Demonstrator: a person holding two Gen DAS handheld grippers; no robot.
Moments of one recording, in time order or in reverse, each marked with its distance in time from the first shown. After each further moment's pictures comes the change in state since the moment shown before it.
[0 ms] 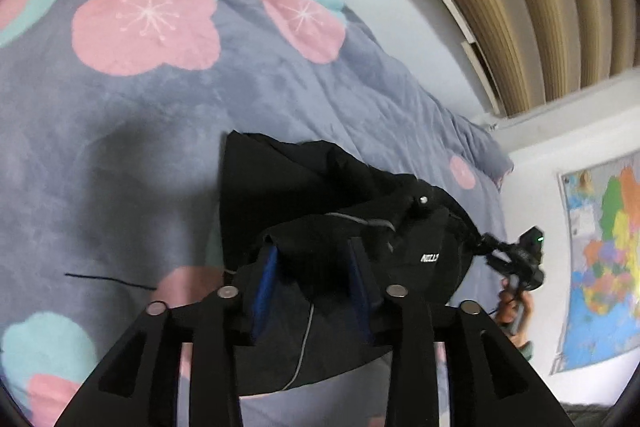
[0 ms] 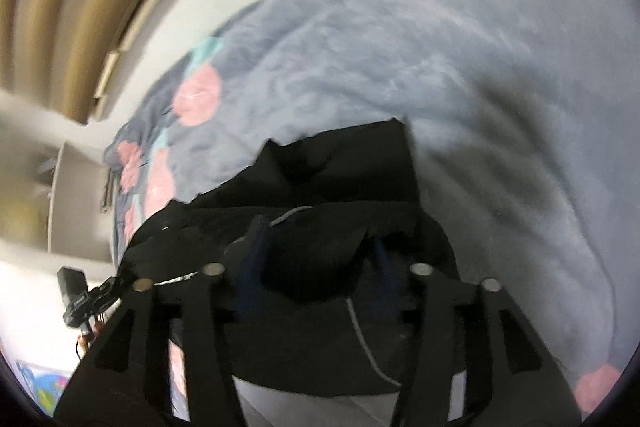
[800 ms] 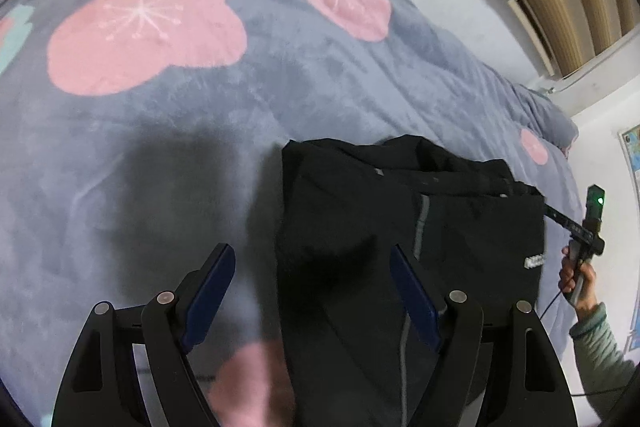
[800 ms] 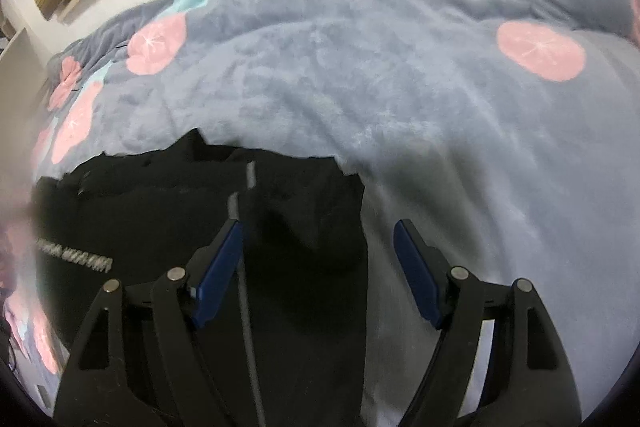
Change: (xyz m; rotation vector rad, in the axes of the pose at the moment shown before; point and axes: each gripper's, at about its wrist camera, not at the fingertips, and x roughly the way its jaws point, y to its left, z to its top) left arm 0.102 0.043 0.032 0.144 0.027 0.205; right arm 0.103 -0.014 0.042 -0.371 -0.017 -0.290
